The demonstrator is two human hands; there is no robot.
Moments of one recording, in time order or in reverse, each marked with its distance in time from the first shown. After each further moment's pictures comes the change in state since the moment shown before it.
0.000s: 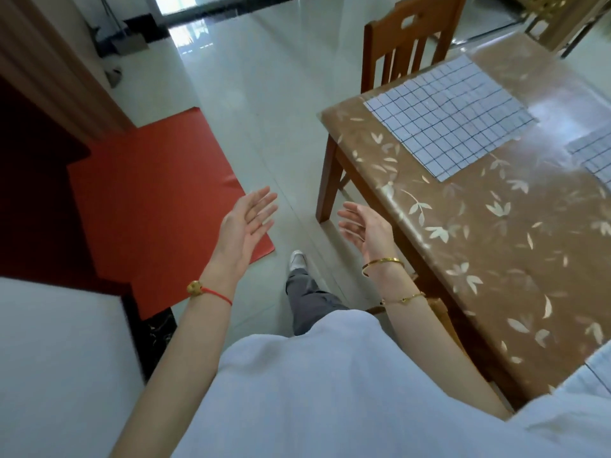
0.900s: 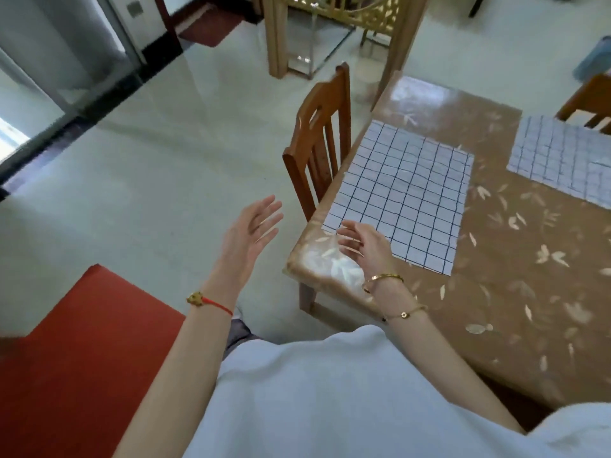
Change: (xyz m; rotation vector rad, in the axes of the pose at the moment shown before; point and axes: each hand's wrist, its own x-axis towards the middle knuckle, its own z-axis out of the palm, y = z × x) left_hand 0.421 0.207 0.165 0.276 -0.536 -0.139; right_hand 0.317 -0.177 0.112 0.235 0.486 -0.100
